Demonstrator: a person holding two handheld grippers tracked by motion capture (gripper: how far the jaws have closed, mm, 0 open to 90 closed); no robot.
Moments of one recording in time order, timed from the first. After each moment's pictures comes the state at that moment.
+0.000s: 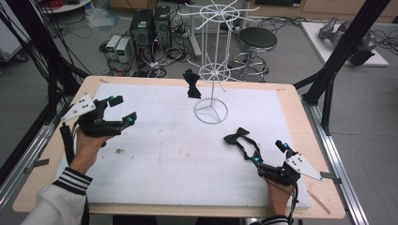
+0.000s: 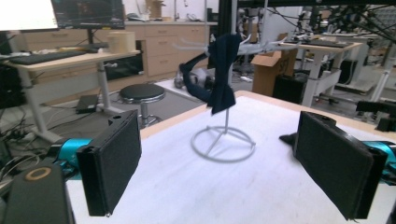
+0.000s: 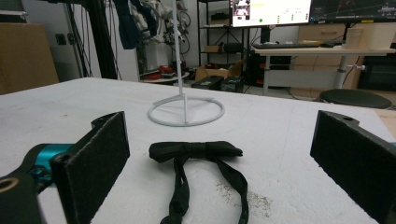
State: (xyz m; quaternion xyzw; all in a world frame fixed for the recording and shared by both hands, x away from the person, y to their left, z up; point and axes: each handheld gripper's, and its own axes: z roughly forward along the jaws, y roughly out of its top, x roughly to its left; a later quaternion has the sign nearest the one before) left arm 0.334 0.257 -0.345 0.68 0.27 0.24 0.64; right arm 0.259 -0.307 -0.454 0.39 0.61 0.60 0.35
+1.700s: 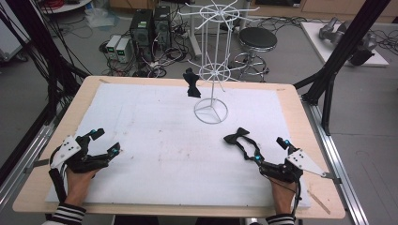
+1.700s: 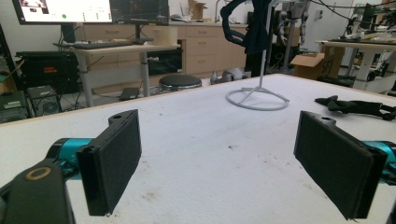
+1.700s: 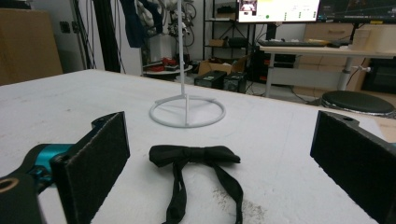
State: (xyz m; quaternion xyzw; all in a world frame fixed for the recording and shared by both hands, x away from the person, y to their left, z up) left arm 0.281 0.299 -0.436 0.64 0.32 0.30 0.63; right arm 0.262 -0.310 -0.437 0.38 0.63 0.58 0.35
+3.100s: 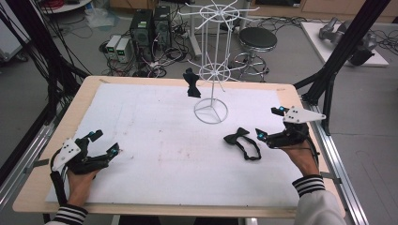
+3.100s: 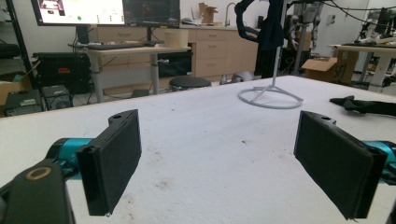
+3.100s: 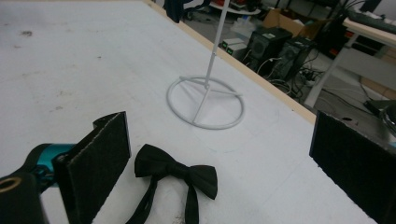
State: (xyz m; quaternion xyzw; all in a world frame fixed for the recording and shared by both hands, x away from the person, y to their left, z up) left arm 0.282 0.304 -0.452 0.63 0.33 0.31 0.63; right arm 0.343 -0.318 -0.346 0.25 0.80 0.48 0.26
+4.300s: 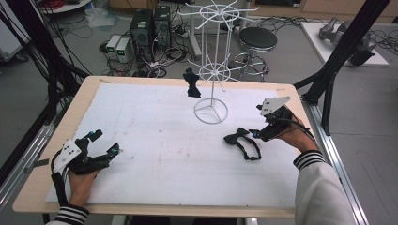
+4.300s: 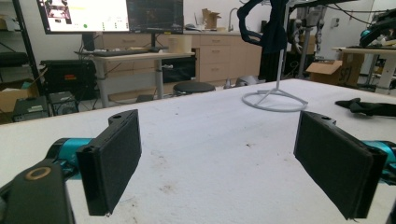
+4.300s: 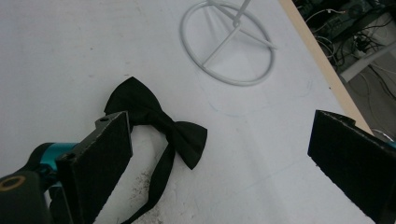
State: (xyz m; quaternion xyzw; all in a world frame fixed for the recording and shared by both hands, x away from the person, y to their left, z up) left arm 0.282 0.303 -0.454 0.62 0.33 0.33 0.63; right arm 0.402 -0.293 -0.351 0.13 0.91 0.32 0.22
